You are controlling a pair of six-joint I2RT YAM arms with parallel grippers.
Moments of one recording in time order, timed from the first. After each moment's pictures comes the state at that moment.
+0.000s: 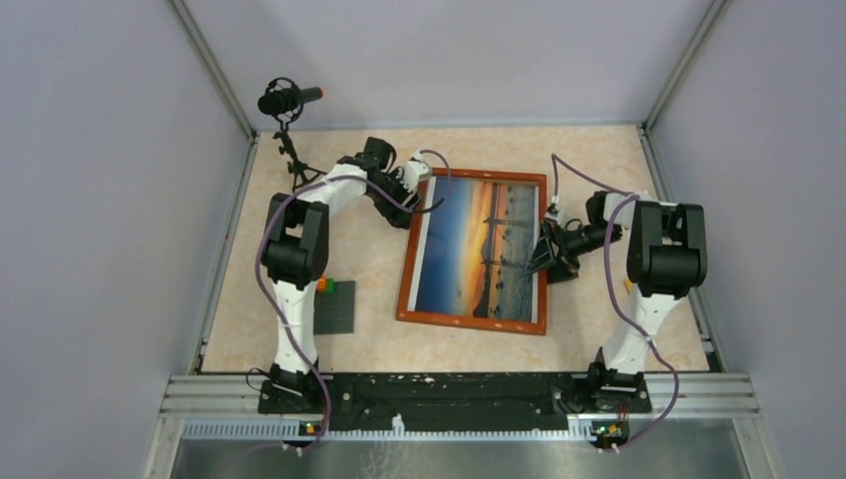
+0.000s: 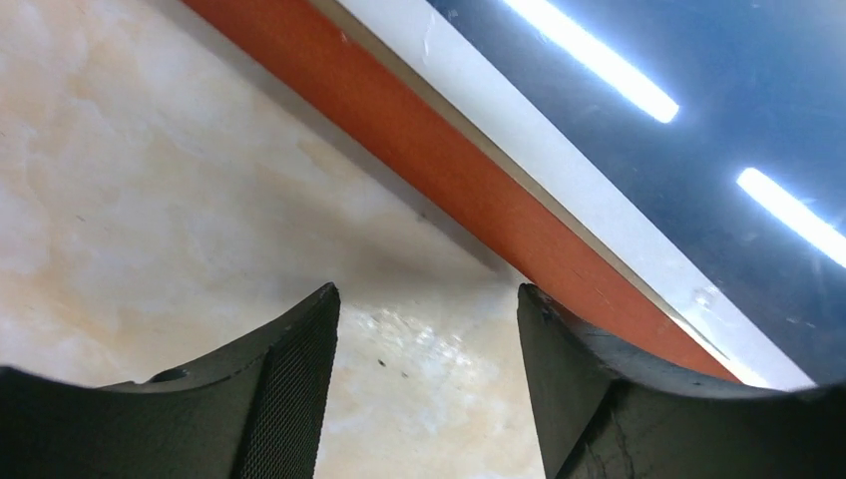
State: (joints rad) left arm -0.32 2.15 1.64 -0.61 0.40 0.58; right arm -0.08 1.95 1.14 -0.99 -0.90 -0.34
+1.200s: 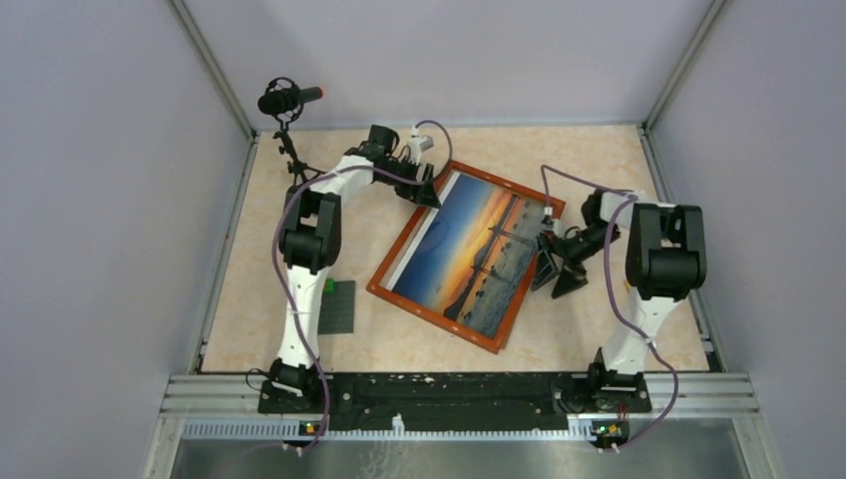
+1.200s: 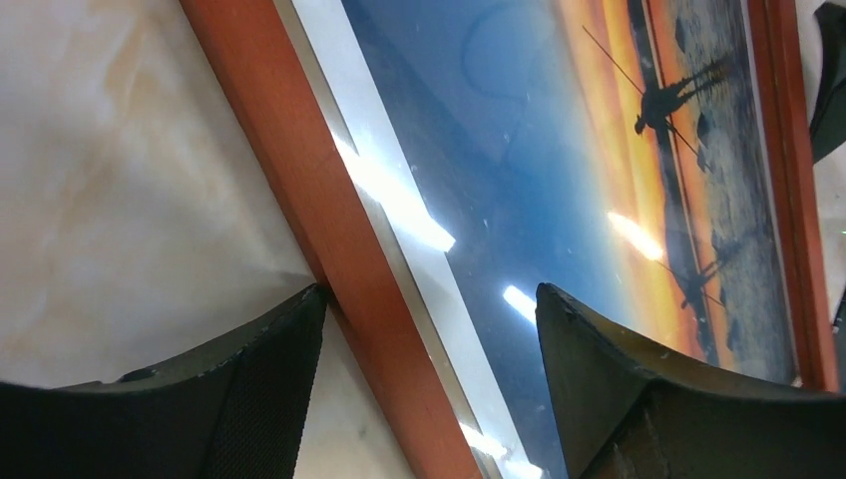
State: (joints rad) left arm -0.27 2.36 1.88 -0.52 0.80 0.14; right arm -0.01 1.92 1.12 -1.10 -0.76 -0.35
